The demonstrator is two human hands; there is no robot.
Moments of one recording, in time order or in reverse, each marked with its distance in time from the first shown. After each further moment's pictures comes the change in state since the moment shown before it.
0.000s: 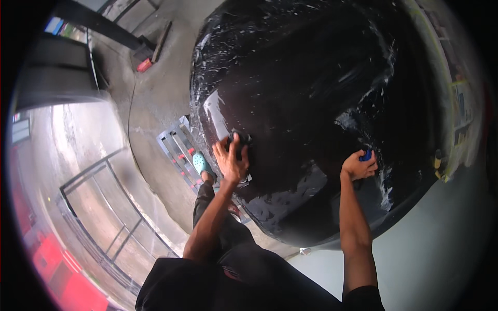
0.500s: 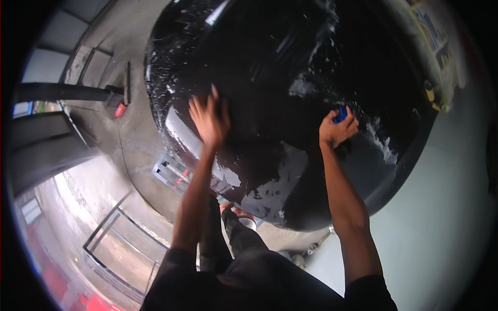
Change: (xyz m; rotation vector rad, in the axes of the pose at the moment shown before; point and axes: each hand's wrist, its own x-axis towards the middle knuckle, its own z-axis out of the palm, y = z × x) left_hand 0.093 0.073 0.063 0.253 -0.005 0.340; right_hand -0.001 -0.003 0.002 0.179 0.199 -0.112
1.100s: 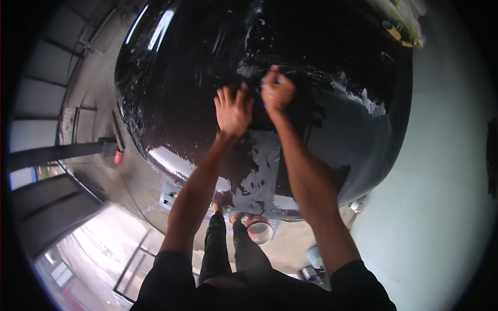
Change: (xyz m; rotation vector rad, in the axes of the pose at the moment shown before) left_hand 0.005 0.143 0.031 -0.403 -0.137 0.499; right_hand 0.013 -0.083 -0.022 0.552 -0.355 0.516
